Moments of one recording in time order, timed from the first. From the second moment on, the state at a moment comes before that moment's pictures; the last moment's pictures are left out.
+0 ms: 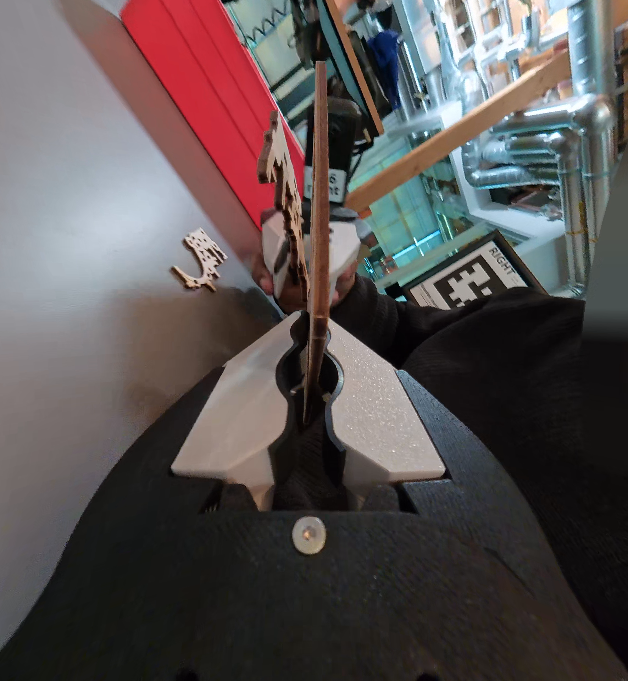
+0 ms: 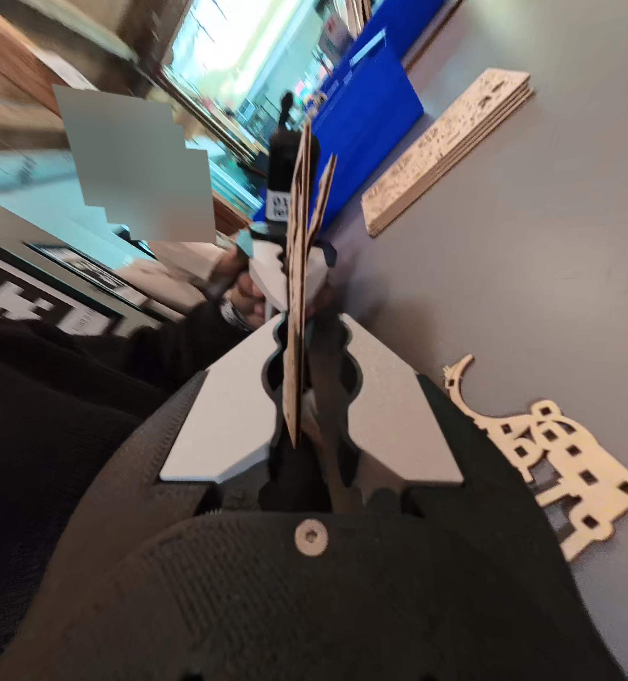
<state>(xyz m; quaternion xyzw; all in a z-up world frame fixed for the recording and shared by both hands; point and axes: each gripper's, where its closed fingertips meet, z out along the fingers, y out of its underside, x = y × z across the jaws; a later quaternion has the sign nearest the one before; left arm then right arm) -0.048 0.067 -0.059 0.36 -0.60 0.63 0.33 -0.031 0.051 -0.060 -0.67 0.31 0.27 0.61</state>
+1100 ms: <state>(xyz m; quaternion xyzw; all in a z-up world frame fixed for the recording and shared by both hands) -0.036 0.063 -0.058 0.38 -0.62 0.64 0.25 -0.026 0.059 -0.060 -0.64 0.35 0.25 0.64</state>
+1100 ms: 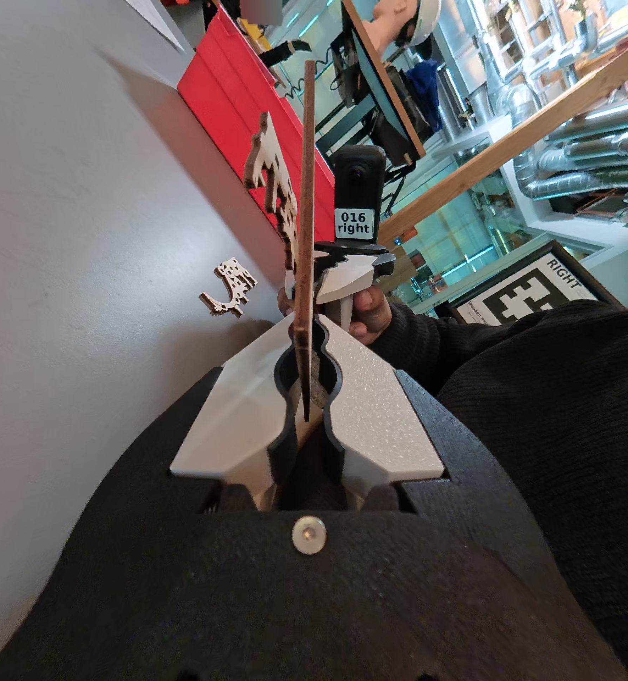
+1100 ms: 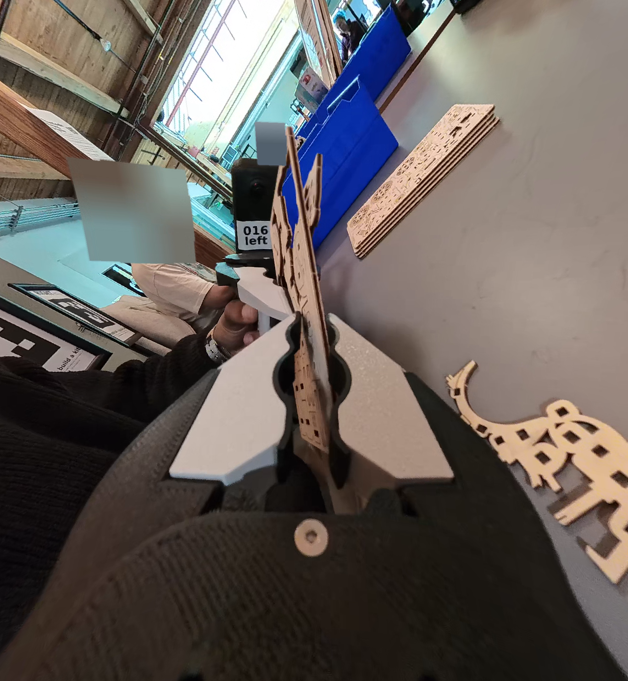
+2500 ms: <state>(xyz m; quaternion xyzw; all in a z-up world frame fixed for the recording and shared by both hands) -0.035 0.075 -0.095 0.42 -0.67 0.56 0.24 -0.046 0.066 -0.097 -0.85 -0.06 -0.32 0.42</state>
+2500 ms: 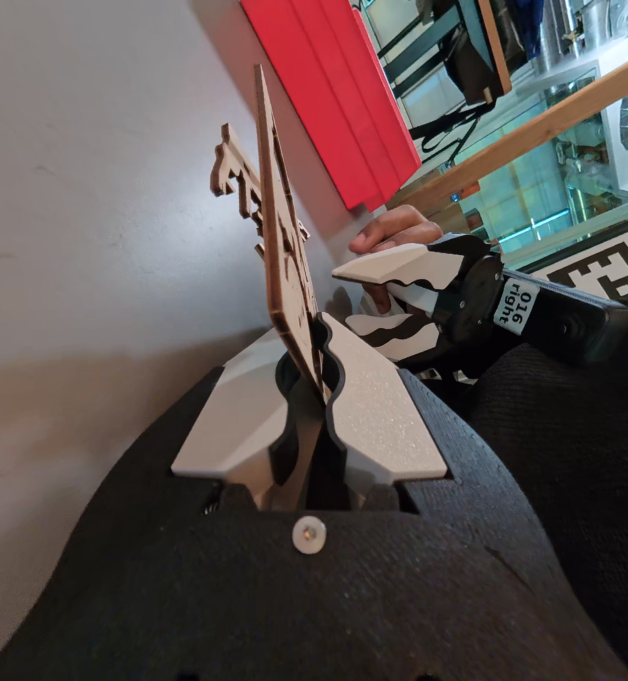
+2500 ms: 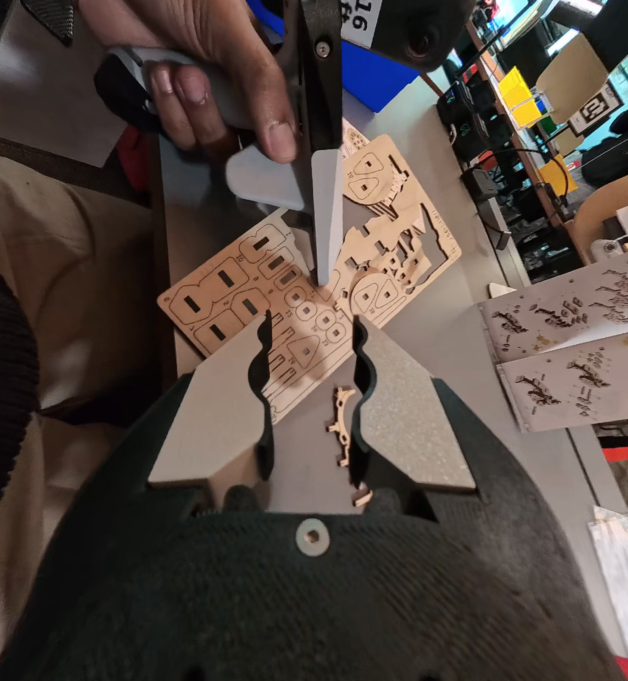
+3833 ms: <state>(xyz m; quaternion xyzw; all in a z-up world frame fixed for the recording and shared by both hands) -0.032 0.073 -0.077 0.35 -0.72 0.58 0.12 -0.048 0.080 -0.092 -0.86 -0.03 -0.30 0.42</state>
